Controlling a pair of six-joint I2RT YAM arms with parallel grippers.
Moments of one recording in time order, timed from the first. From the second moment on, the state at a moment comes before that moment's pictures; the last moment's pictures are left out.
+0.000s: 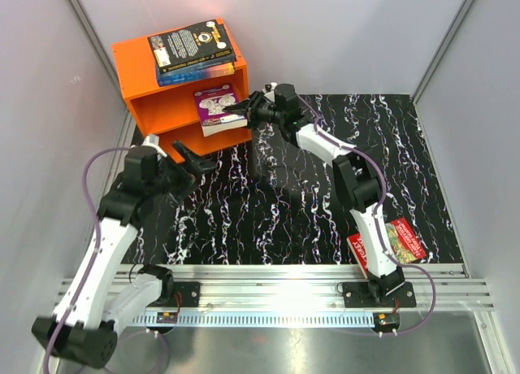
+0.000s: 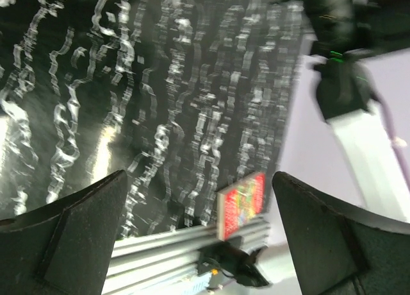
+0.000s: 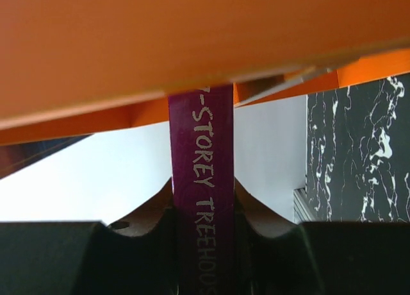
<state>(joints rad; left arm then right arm) -0.23 0.85 0.95 -0.66 0.24 -1.01 0.52 2.34 1.92 0.30 -0.67 1.60</state>
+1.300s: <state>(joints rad) -0.38 1.97 1.94 -0.92 -0.29 -0.84 0.44 2.55 2.15 0.35 -0.73 1.79</state>
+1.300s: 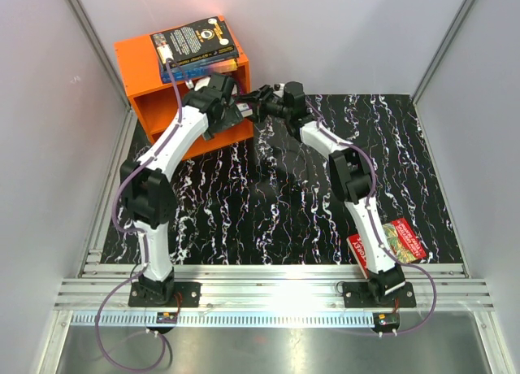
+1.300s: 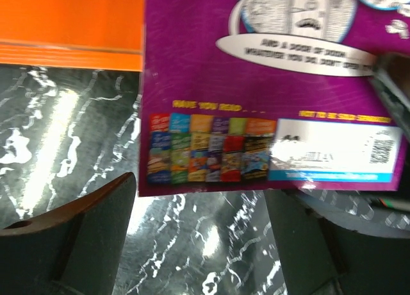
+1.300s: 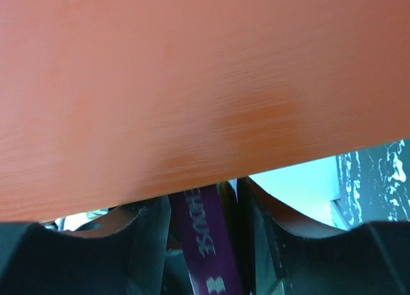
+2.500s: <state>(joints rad) -0.41 2.15 2.15 -1.02 -0.55 -0.84 0.31 1.85 1.18 0.66 -0.85 1.80</state>
